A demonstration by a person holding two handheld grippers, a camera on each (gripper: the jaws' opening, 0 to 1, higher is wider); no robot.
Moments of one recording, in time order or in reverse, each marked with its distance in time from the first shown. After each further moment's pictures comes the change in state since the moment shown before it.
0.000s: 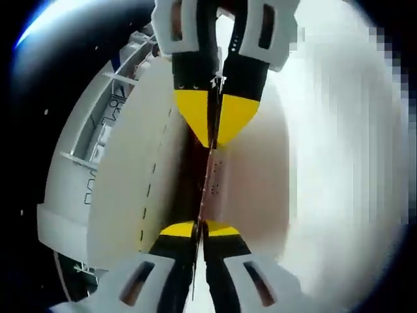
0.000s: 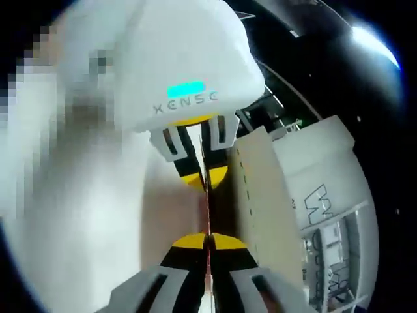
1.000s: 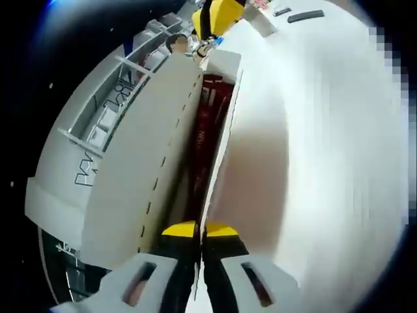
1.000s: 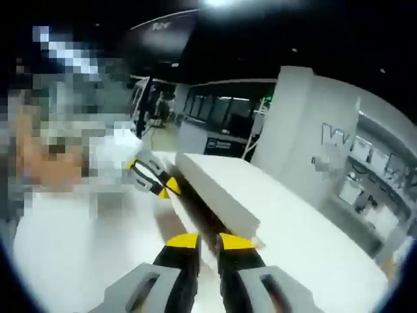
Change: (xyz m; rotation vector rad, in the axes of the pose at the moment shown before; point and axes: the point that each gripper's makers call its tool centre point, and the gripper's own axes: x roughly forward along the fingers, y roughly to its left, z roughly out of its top) left arm -0.004 -0.006 0.002 -0.153 0.023 -0.031; right arm -0.102 -0.050 -0.076 0.735 -0.281 0.147
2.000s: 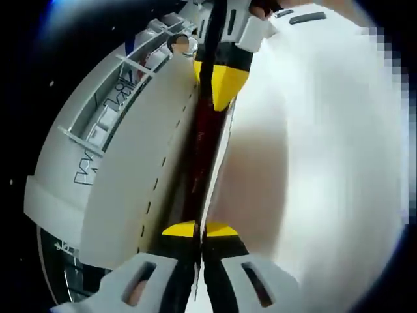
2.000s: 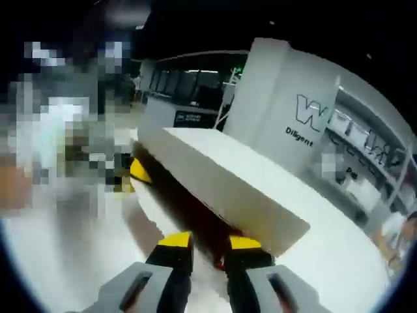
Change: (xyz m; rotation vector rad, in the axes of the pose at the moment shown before) left arm 0.000 -0.003 0.003 -0.012 0.001 -0.004; right arm 0.089 0.003 -0.025 0.111 0.142 -0.190
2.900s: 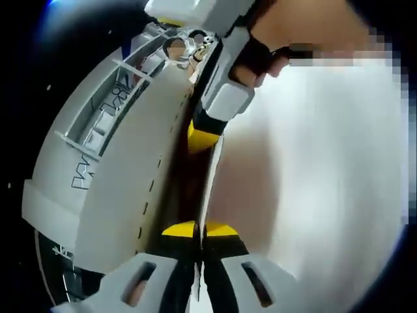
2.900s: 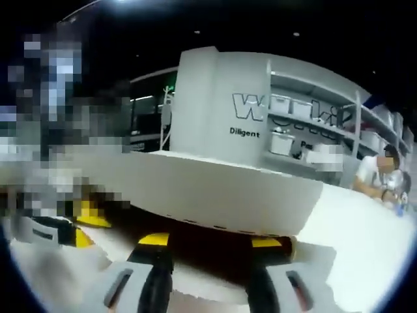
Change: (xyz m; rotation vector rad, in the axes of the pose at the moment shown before) left arm 0.003 -0.014 0.012 0.008 -0.026 -0.017; right arm 0.021 -0.018 -0.009 0.278 -0.098 -0.337
